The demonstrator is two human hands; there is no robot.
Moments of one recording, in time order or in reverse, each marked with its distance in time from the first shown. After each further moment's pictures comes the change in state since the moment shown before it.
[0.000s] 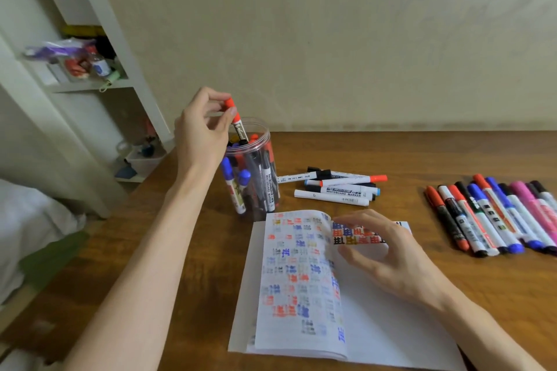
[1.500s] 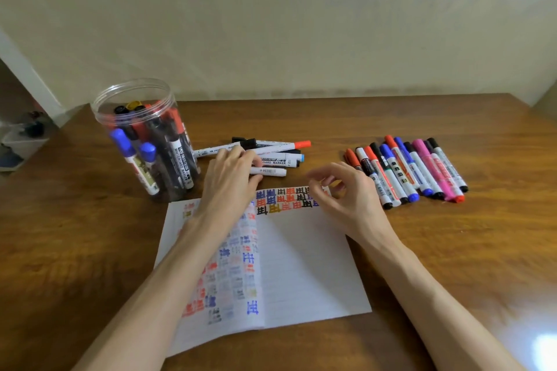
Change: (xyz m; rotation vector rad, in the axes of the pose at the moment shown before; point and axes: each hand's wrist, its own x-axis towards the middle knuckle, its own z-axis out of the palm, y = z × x) left_hand -0.128 0.023 0.136 0.417 -0.633 0.135; right_hand -0.004 0.025 -0.034 -0.102 0.317 0.269
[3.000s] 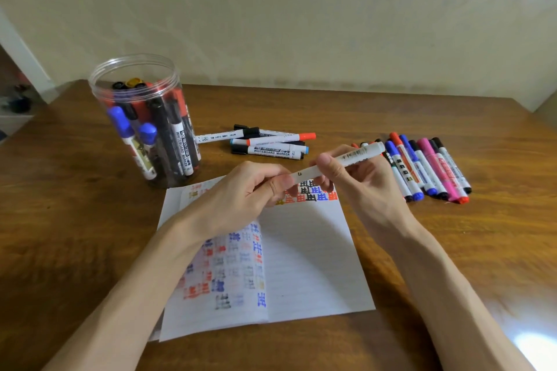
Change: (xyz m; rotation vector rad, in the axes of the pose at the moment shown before) left_hand -0.043 0.017 -0.055 -0.865 -0.438 0.222; right_hand -0.005 -0.033 -0.018 0.582 -0.153 0.004
